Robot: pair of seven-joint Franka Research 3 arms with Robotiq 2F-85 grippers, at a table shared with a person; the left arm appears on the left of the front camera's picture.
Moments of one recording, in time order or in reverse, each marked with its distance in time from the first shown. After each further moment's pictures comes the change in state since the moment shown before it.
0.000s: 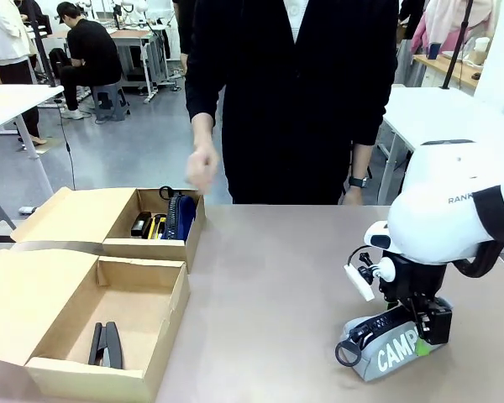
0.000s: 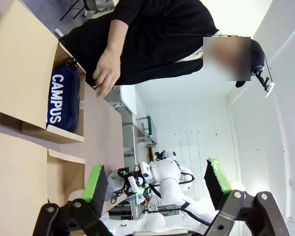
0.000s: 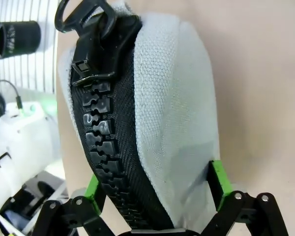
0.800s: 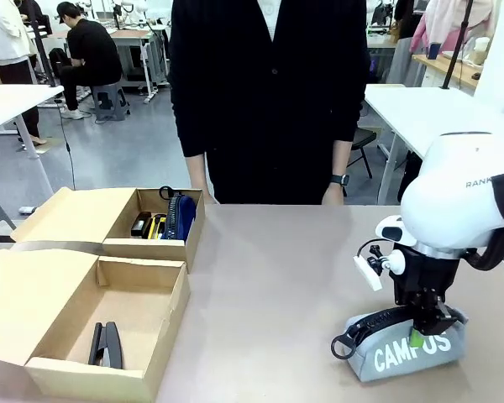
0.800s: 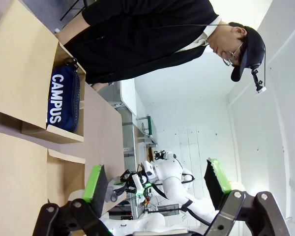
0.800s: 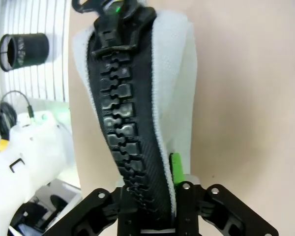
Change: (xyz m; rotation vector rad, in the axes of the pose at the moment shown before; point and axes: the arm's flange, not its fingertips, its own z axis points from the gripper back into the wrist) left arm 0.000 0.000 0.000 0.000 0.000 0.000; right arm -0.013 0.006 0.013 0.016 -0.059 -0.083
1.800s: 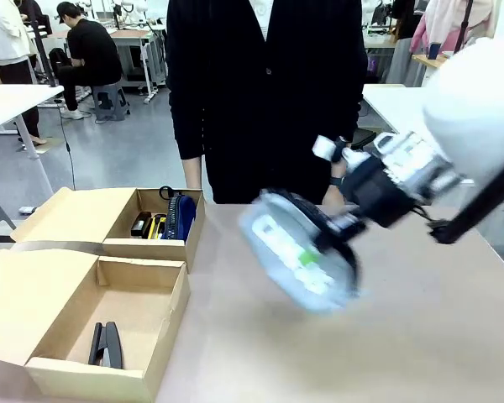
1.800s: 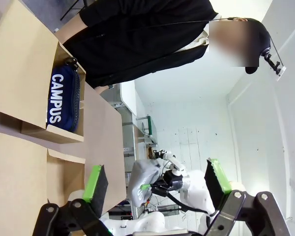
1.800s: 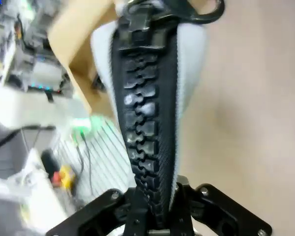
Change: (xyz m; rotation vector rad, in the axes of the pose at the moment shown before) left arm 0.000 0.000 0.000 0.000 0.000 0.000; right arm 0.140 0.054 0.122 0.003 -0.766 -0.887
